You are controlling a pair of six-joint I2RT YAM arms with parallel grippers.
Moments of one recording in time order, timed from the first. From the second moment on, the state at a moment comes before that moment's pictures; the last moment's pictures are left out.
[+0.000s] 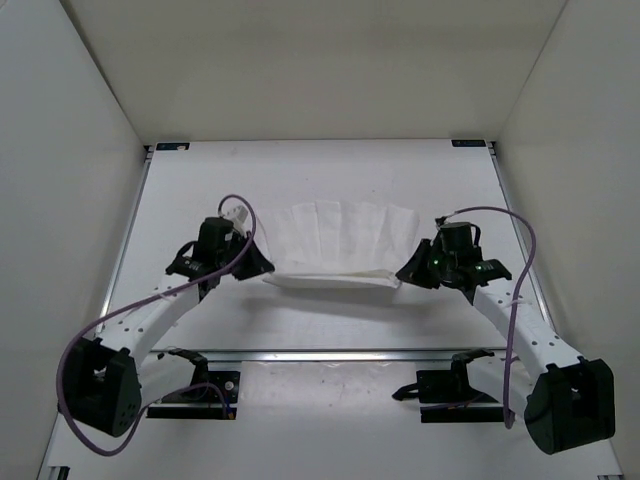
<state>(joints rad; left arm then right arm) -0.33 1.15 0.73 -0.27 0.28 -0.59 0.21 1.01 0.69 -0.49 -0.29 0.62</state>
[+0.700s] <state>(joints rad) -0.31 0.84 0.66 -0.32 0.21 -0.65 0.26 0.97 0.76 -0.41 -0.32 0.54</state>
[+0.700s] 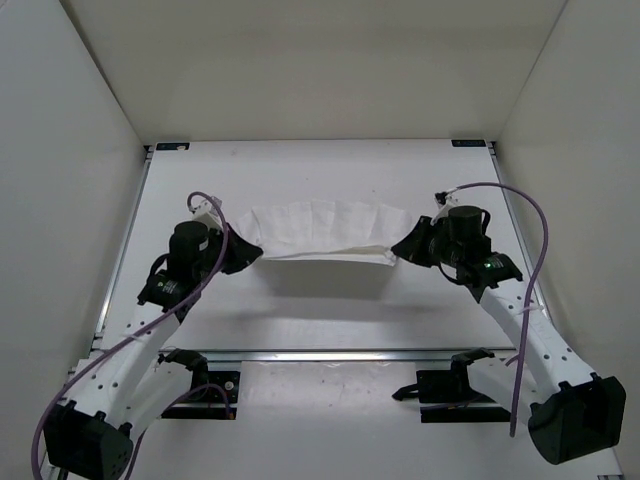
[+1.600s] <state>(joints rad) -0.22 1.66 1.15 -0.21 0.21 -0.72 0.13 1.80 1.42 -0.43 -0.39 0.42</state>
